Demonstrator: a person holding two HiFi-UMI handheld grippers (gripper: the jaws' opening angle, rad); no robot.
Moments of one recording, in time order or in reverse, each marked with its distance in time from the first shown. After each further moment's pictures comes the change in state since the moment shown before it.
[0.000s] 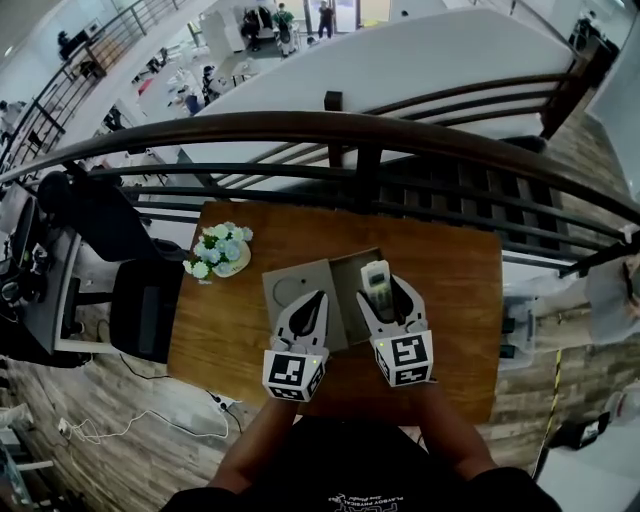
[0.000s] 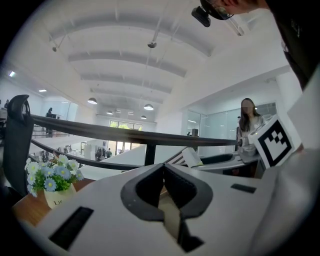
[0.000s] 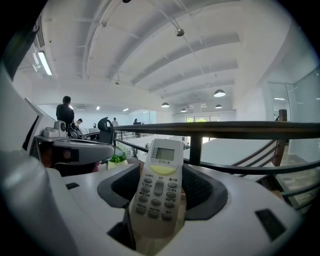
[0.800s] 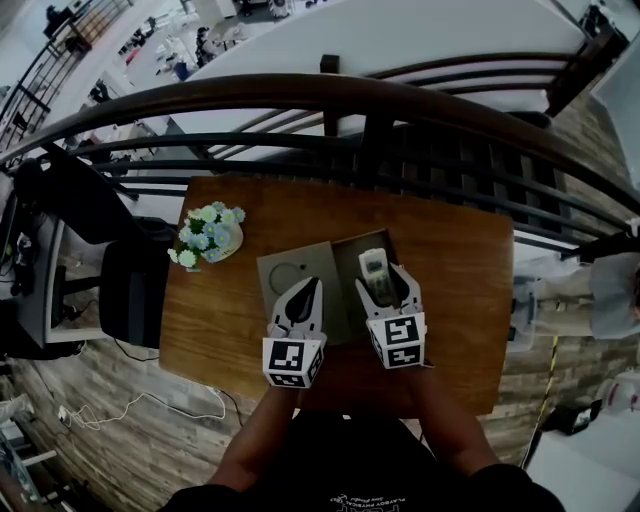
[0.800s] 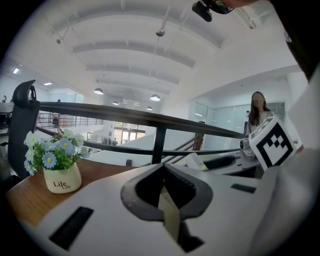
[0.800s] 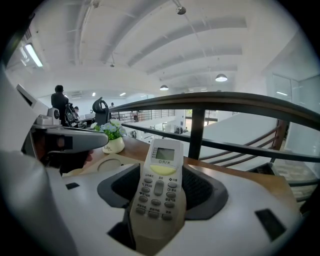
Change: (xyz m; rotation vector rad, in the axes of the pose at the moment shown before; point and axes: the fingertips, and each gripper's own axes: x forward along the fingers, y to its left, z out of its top) left arm 0.031 0.038 -0.051 -0.060 0.112 0.056; right arm 0.053 -0.013 -0.063 0.009 0.201 -0.020
